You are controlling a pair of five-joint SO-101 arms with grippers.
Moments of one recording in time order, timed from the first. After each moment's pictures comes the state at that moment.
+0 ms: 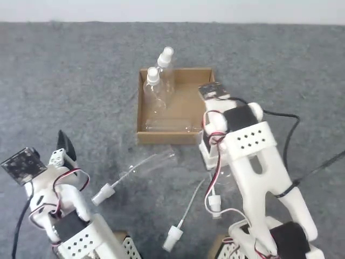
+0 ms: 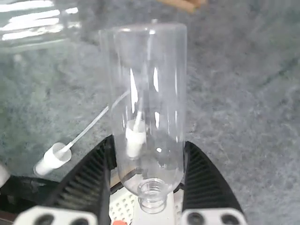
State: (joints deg) left arm -41.1 -103.5 96.0 43.5 9.4; right arm -24.2 -20.3 19.0 99.9 -3.0
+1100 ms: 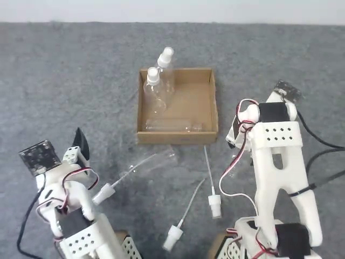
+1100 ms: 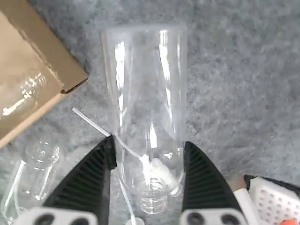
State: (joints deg) left arm -34.1 -103.5 97.1 44.2 6.3; right arm -7.6 -20.3 21.8 92.9 -40.6
